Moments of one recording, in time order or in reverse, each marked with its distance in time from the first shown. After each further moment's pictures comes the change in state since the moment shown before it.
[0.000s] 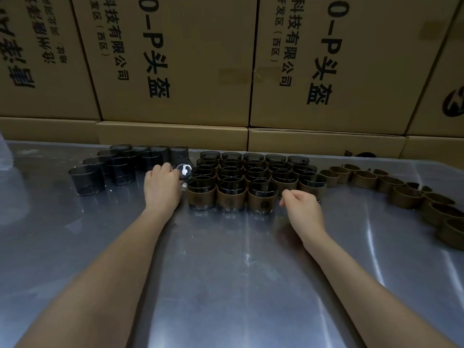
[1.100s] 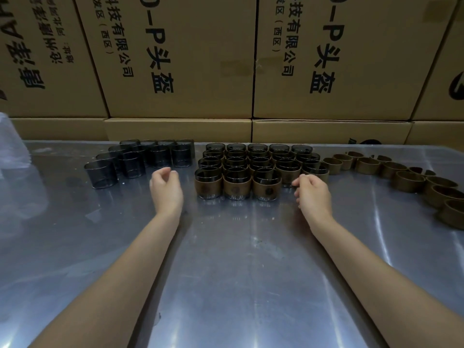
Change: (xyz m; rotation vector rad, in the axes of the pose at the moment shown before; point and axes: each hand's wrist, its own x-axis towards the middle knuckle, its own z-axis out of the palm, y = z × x) left_hand -0.045 0.019 -0.041 -1.234 0.052 -0.785; right_hand -0.004 0.000 -0.004 0.186 0.093 0.042
